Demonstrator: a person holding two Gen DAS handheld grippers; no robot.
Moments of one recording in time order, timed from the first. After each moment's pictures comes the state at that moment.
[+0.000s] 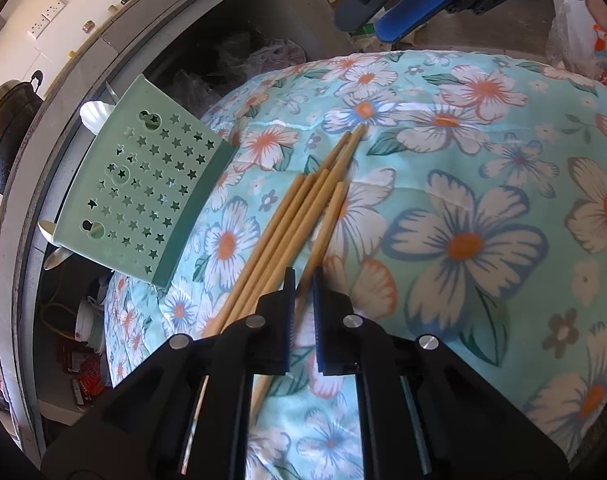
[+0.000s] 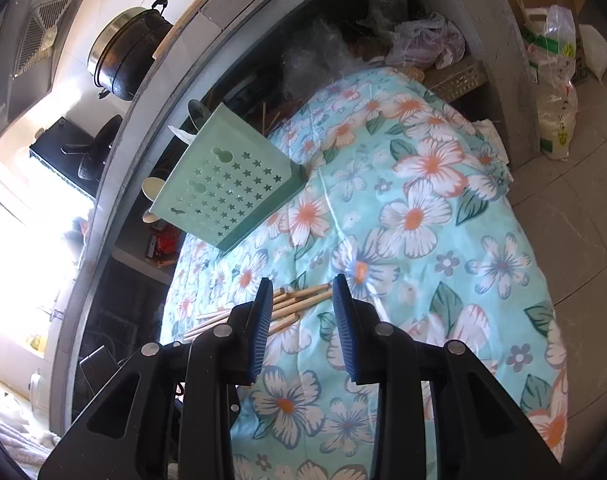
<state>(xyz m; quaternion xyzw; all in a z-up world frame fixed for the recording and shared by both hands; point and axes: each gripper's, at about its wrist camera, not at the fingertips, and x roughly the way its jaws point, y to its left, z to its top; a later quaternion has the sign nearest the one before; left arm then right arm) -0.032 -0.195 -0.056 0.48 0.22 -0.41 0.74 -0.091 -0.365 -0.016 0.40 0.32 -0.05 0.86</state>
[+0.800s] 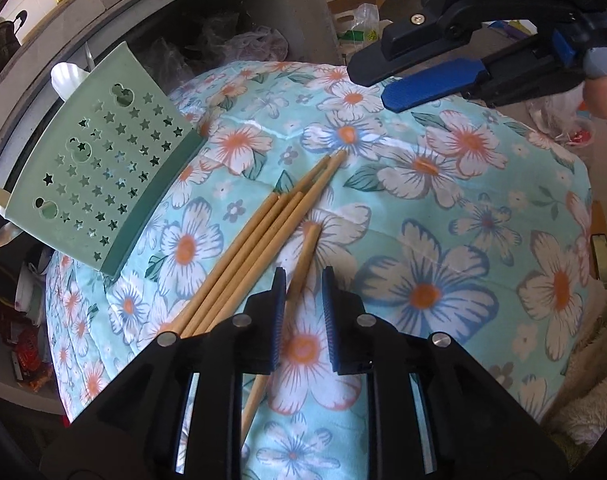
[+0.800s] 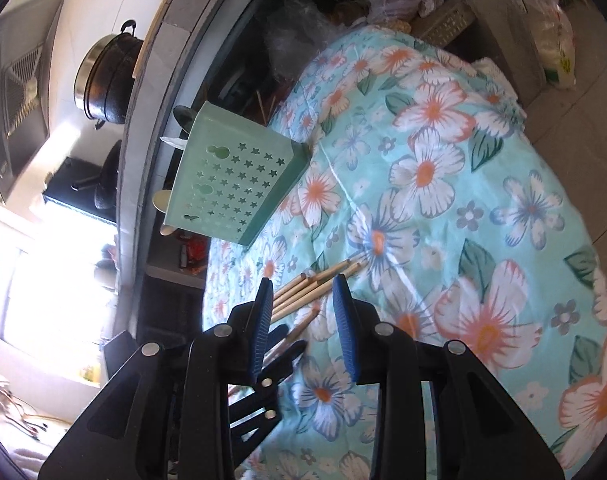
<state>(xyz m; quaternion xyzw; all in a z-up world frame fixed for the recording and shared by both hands) -0.016 -0.212 -0.041 0.40 0.32 -0.47 0.72 -0.088 -0.374 -0.040 0.51 0.32 -0.01 0.80</state>
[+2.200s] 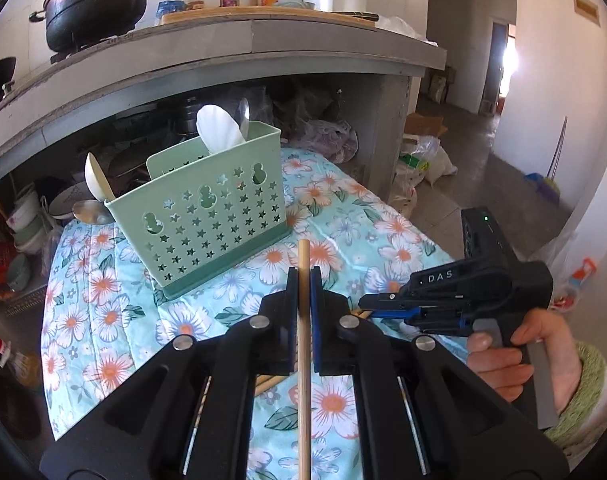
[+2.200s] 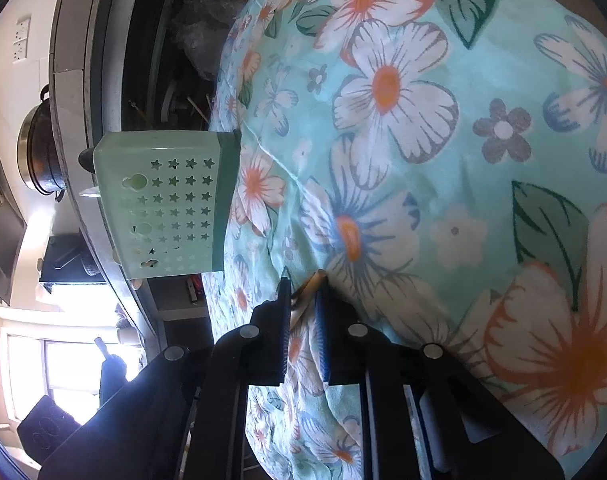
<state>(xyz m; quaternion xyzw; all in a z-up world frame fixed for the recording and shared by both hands) 0.039 -0.171 0.059 0.15 0.31 -0.45 0.82 -0.042 -0.371 -0.109 0.64 0.32 -0.05 0.70</state>
